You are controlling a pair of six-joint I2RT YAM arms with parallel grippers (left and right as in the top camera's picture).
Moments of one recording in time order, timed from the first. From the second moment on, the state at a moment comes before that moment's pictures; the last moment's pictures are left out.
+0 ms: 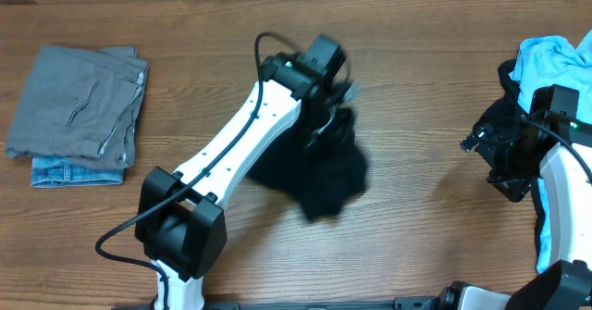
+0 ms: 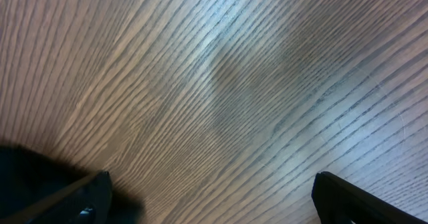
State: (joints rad) left arm -0.61 1.99 1.85 -1.09 0.55 -0.37; right arm -0.34 1.45 1.12 -1.08 -0.16 0.51
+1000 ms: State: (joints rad) left arm -0.64 2.32 1.73 -1.35 0.33 -0.28; right arm -0.34 1.45 1.12 -1.09 -0.15 0.51
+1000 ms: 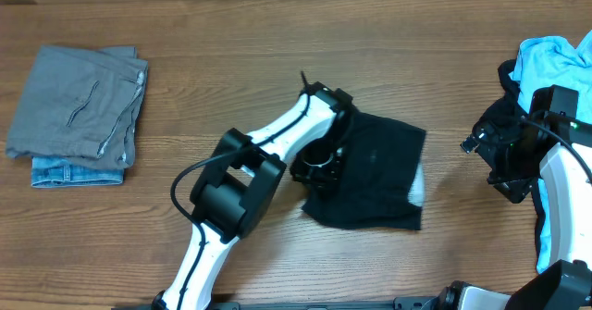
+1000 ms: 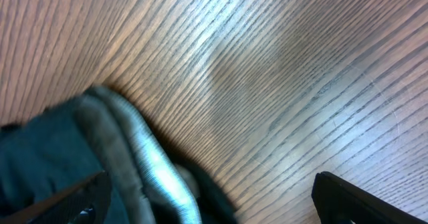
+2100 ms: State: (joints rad) left arm -0.65 2.08 2.21 -1.26 0.27 -0.29; right arm -0.40 1.45 1.20 -1.11 -0.84 -0.04
